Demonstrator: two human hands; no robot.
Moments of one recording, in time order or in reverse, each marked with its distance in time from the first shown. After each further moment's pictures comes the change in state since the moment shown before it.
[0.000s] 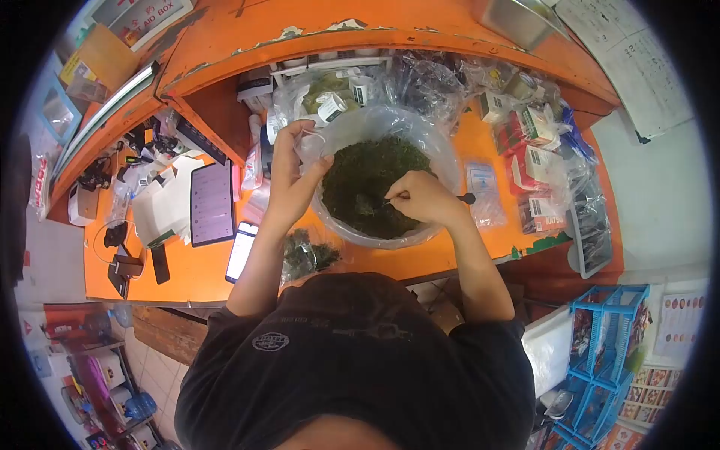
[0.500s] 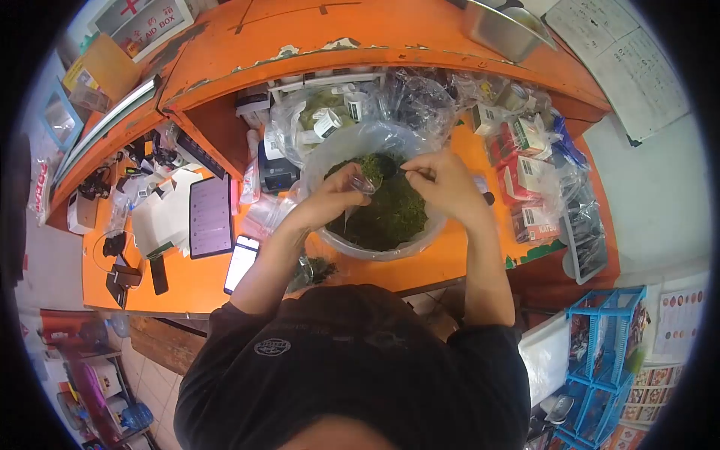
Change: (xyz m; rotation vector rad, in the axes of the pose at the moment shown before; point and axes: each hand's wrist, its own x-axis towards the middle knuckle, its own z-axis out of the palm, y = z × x) left_hand 0.003 -0.028 0.046 -0.527 -0.567 -0.496; right_hand -0.019 -0.033 -0.055 0.230 0.352 0.064
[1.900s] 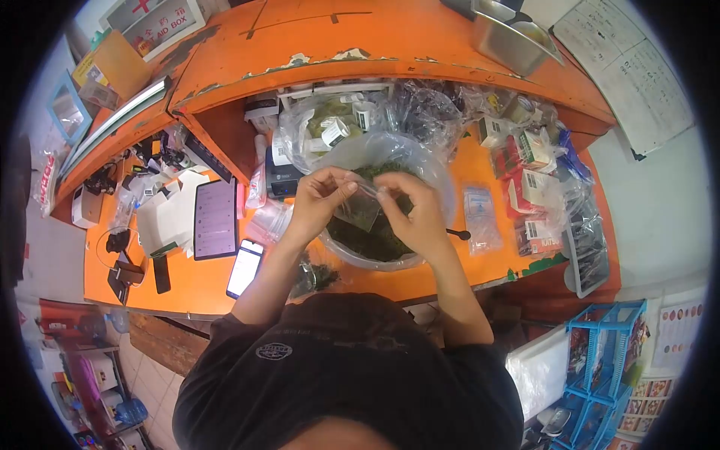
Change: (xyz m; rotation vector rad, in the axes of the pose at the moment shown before) left_hand -0.015 0.009 -0.003 -0.154 0.275 0.387; right_hand -0.004 -0.013 0.066 0.167 0.326 -0.335
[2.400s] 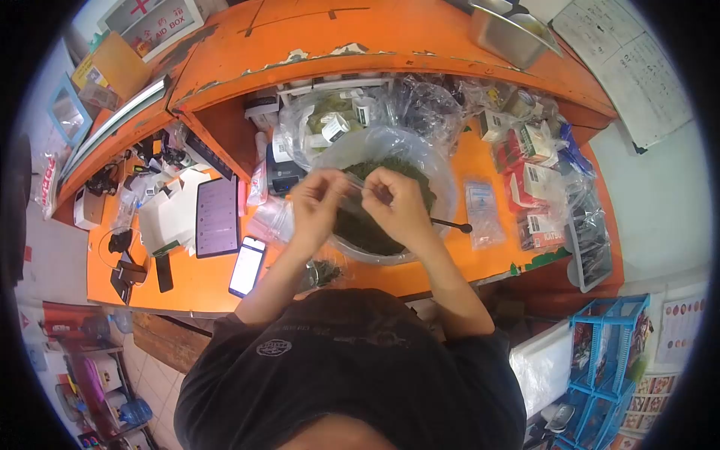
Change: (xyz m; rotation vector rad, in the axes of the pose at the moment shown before) left_hand -0.020 0.013 0.021 0.189 0.233 0.151; right_hand 0.000 0.005 0.014 0.063 -0.134 0.119
